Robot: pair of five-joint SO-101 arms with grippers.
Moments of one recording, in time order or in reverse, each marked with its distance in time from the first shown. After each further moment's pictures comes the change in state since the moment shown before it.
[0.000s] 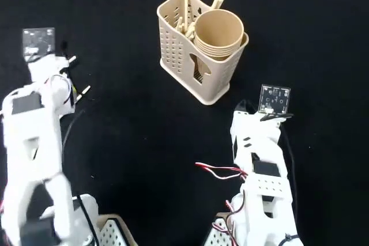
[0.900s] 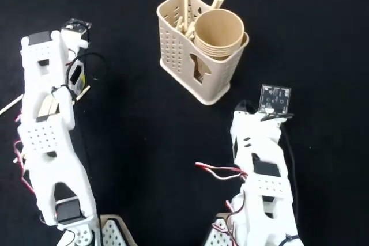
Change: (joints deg) left arm 0.6 76.0 -76.3 31.6 -24.9; right arm 0.0 0.0 0.0 0.0 0.0
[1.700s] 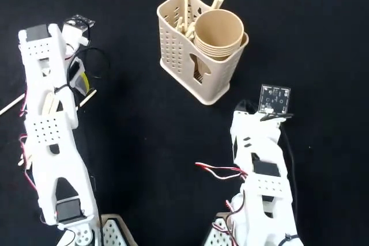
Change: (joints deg) left arm 0.4 10.1 -22.8 13.2 -6.9; right arm 0.0 0.0 0.0 0.0 0.0
